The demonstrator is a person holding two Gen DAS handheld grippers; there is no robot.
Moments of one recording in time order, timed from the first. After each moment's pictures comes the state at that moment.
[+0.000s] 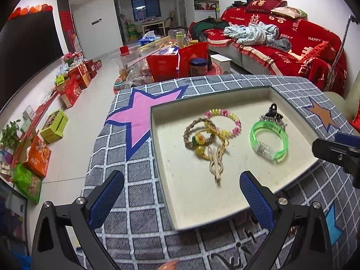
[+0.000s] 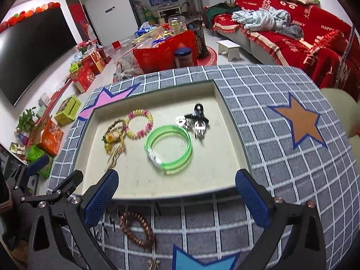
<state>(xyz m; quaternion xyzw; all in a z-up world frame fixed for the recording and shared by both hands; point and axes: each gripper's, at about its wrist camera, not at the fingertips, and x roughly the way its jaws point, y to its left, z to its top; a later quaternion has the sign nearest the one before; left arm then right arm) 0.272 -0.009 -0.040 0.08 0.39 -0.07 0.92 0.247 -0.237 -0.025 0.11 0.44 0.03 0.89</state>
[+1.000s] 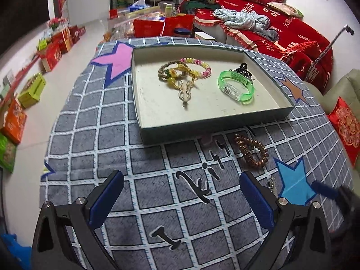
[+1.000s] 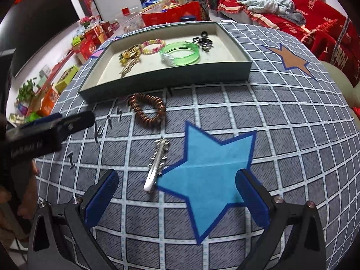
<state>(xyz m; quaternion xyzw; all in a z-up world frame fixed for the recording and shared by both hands) 0.204 0.003 -0.065 -0.01 0.48 -0.14 0.87 0.120 -0.198 -0.076 0.06 0.50 0.03 0.86</state>
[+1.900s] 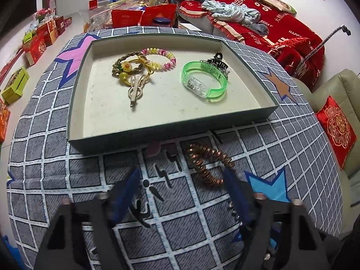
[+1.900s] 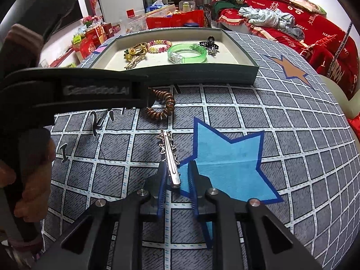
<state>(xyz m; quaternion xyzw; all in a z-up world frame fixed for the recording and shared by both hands) 0.227 -0.056 -0.076 -0.03 0.50 -0.18 0.85 0.112 -0.180 -0.087 0.03 0.47 0.02 0.88</state>
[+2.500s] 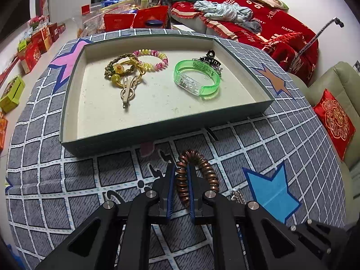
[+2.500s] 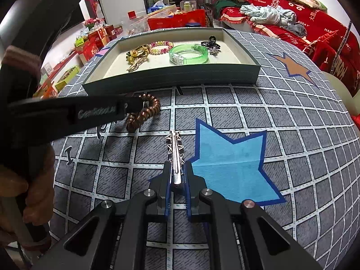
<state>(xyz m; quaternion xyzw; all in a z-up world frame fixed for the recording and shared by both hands) 0.219 -0.059 -0.077 -0.01 0.49 -0.20 0.85 0.113 -0.183 -0.085 0.04 0.47 0.03 0.88</state>
